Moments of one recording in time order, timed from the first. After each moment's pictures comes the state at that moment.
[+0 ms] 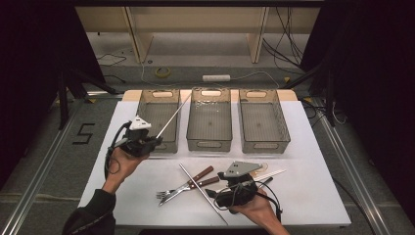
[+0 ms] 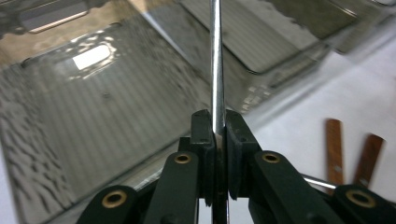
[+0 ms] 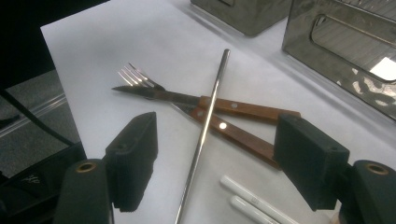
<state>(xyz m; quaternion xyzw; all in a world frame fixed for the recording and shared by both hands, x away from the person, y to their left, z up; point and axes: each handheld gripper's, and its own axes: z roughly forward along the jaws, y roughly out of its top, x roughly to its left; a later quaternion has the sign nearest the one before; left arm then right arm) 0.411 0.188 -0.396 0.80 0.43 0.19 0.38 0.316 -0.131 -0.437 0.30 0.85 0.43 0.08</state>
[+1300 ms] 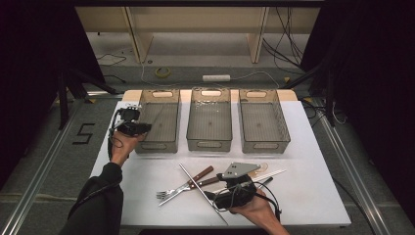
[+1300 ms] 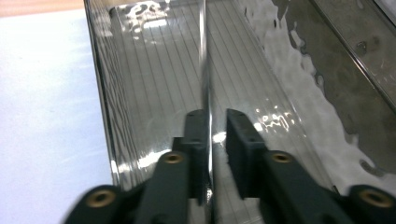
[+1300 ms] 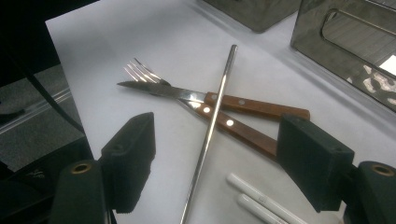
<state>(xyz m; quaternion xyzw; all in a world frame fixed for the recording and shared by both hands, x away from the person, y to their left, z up) 0.498 0.225 -0.429 0.73 0.58 0.18 0.32 0.314 -0.129 -0.437 0.29 0.85 0.43 0.07</state>
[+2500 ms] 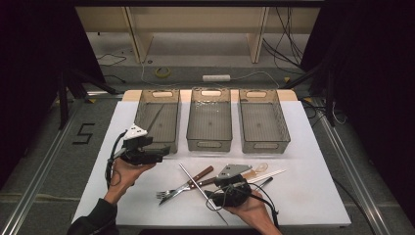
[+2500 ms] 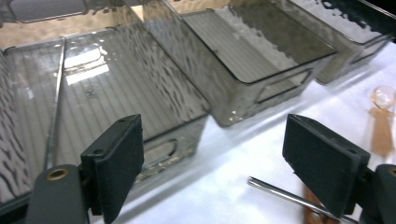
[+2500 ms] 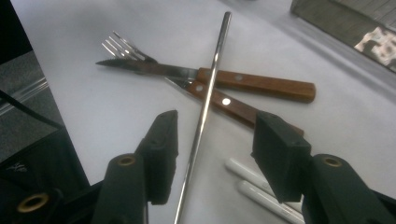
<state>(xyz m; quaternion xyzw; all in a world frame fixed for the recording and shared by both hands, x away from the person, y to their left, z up) 0.388 0.187 -0.414 0.75 0.45 0.17 0.45 0.317 -0.117 -0.451 0.32 0.87 0.38 0.07</state>
